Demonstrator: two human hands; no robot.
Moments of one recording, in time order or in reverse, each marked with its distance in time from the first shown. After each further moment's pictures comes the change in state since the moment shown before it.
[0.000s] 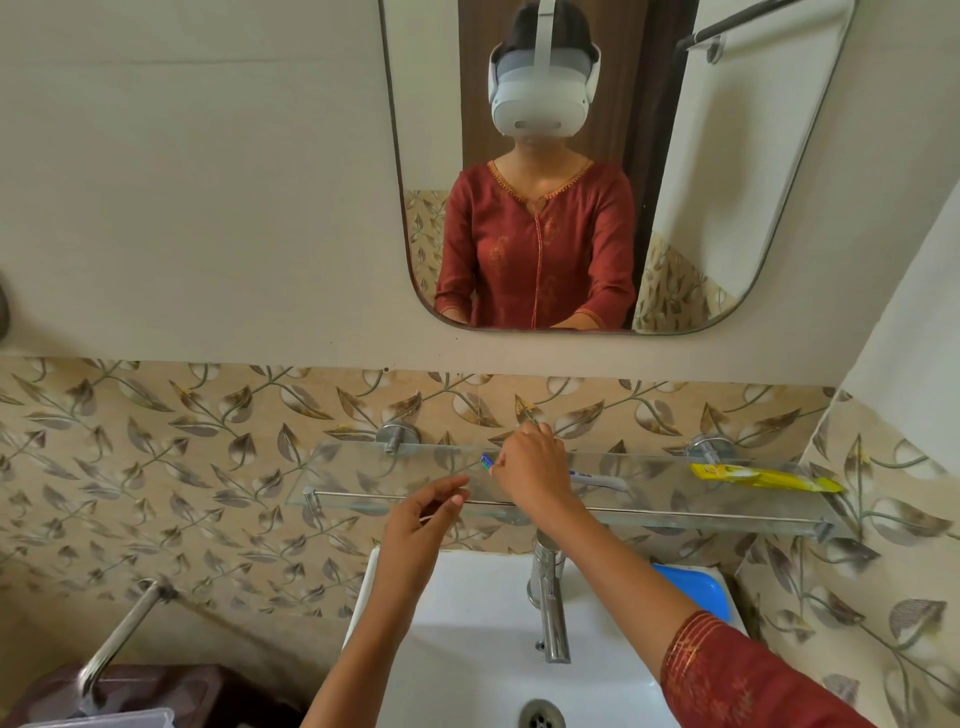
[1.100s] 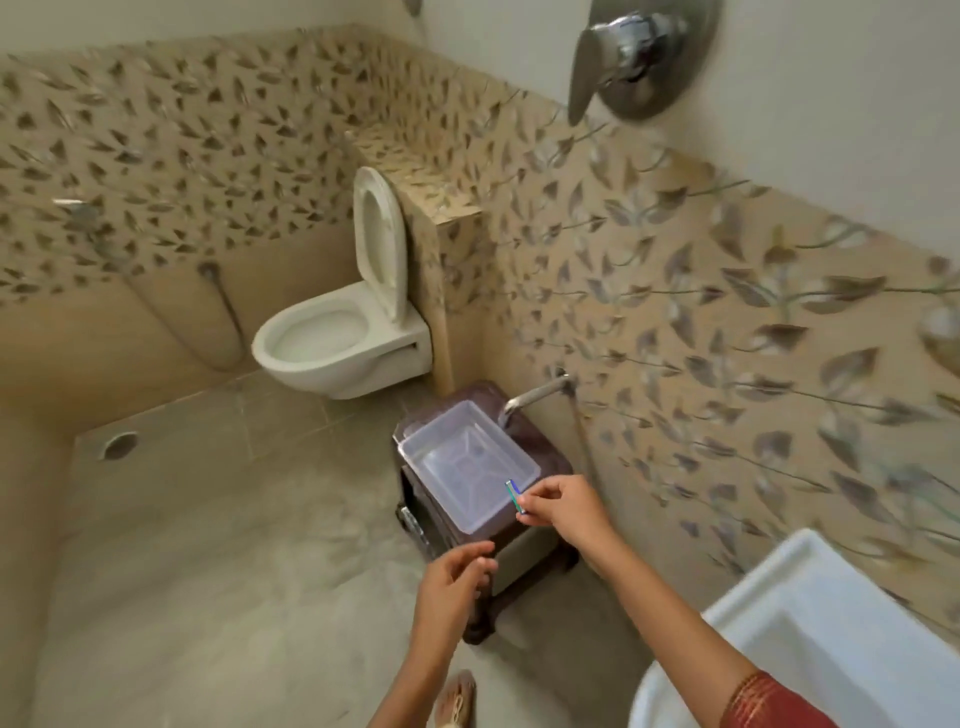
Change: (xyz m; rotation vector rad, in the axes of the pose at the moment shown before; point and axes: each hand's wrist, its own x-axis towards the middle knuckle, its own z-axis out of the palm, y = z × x) left_hand -0.215 -0.158 -0.278 -0.091 0.912 -0.560; right_hand -0.143 -0.308 0.274 0.901 -1.151 -0.145
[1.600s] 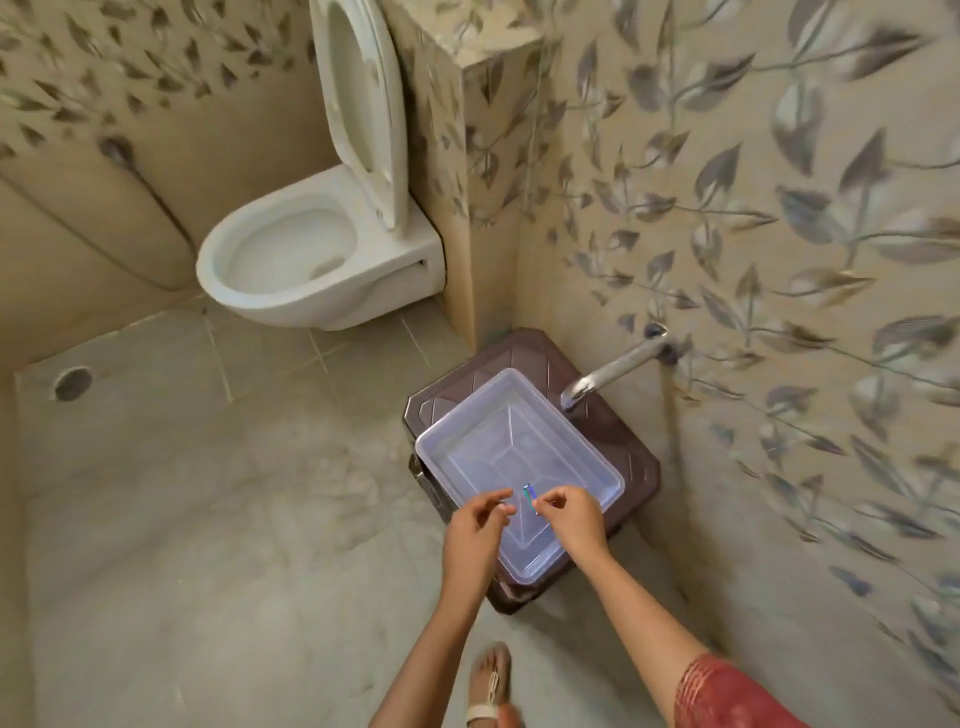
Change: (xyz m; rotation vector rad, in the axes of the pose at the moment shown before) left_hand 0.270 -0.060 -0.030 0.083 0.029 -0.184; right_hand 0.256 0.130 0.084 -0.447 0.144 0.246
